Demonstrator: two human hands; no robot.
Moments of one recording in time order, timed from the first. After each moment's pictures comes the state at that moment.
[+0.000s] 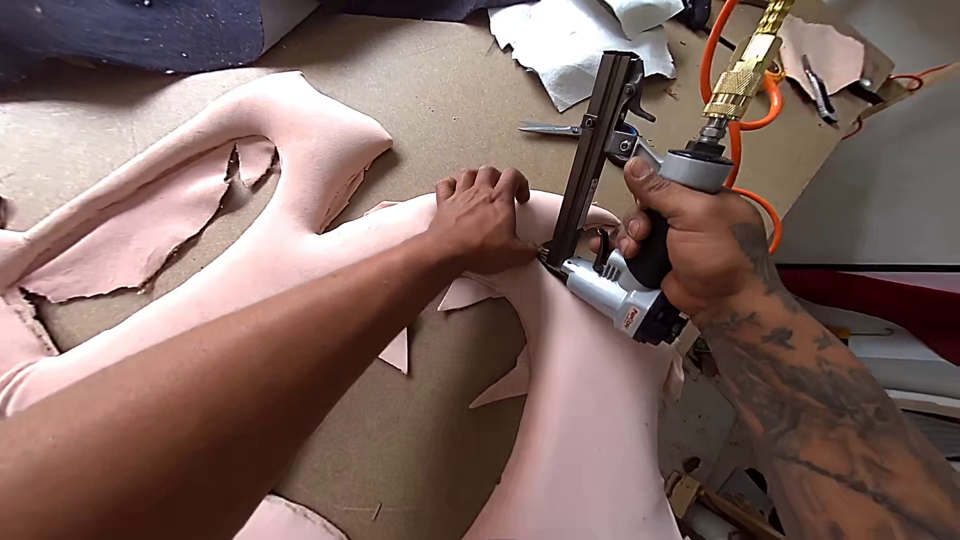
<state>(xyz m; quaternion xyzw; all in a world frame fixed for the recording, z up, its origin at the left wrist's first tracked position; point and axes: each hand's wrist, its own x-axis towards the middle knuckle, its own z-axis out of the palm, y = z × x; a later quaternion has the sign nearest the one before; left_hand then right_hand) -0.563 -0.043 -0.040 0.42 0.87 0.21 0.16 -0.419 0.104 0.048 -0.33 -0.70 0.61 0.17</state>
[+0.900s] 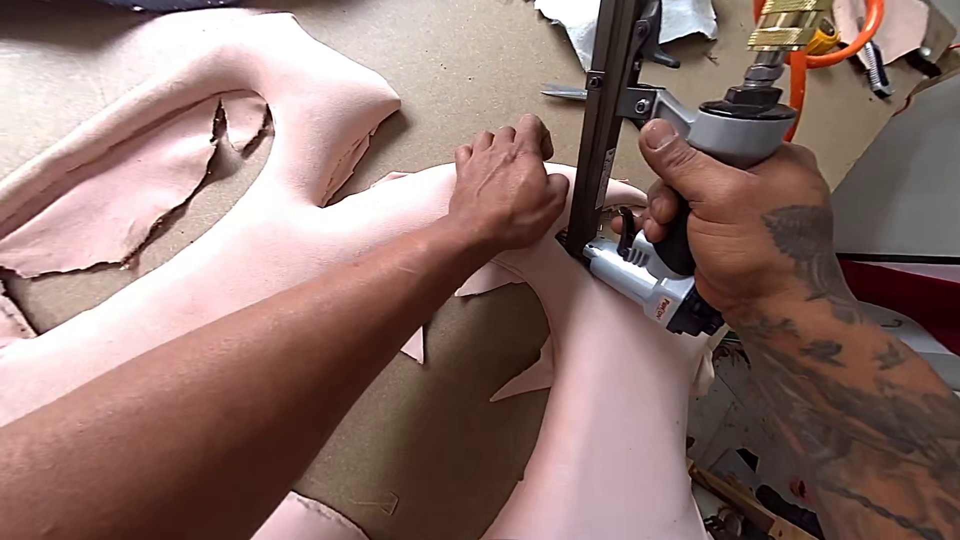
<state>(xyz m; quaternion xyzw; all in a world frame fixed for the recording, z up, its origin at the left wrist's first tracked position) -0.561 -0.035 -0.042 0.35 0.88 0.30 0.13 -0.432 0.082 0.044 -0.29 -0.79 0.49 0.20</state>
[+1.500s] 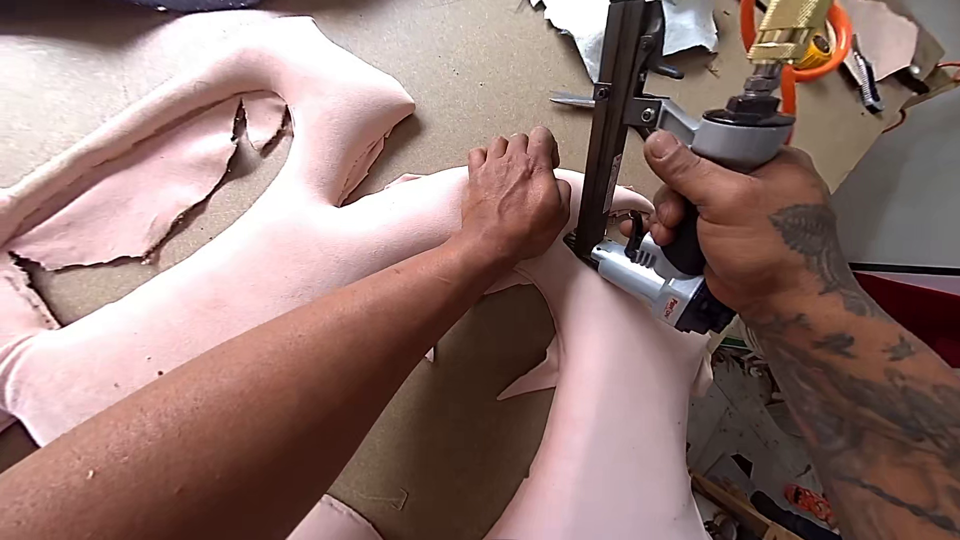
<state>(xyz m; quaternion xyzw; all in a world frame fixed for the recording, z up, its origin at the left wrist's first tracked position) -0.553 -0.030 -0.061 0.34 0.89 0.29 0.01 -0.434 0.085 0.050 -0.28 -0.81 0.49 0.16</state>
